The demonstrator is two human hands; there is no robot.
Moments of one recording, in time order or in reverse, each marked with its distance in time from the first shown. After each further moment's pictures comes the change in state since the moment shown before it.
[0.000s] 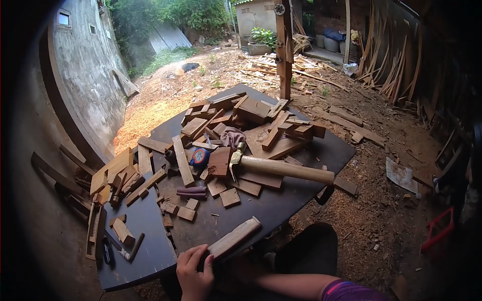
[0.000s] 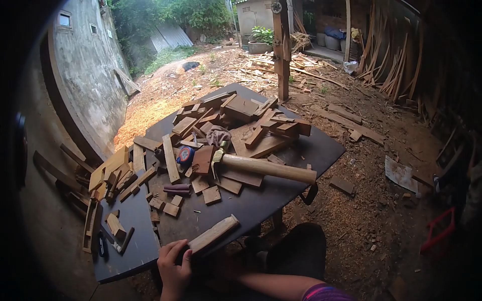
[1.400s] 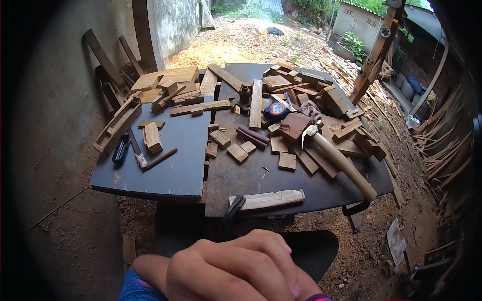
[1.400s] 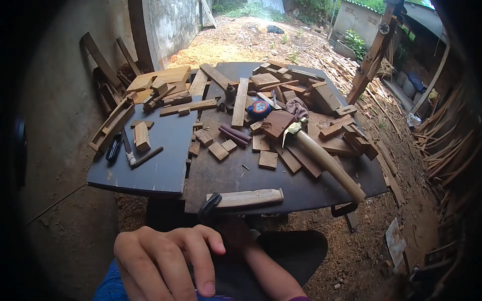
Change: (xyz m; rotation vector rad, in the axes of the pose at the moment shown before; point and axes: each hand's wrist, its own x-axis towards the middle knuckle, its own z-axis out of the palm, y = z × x) left_hand 0.023 0.079 -0.101 -1.461 -0.215 0.538; right_hand -0.020 0.026 0.007 -0.164 -0.260 -0.128
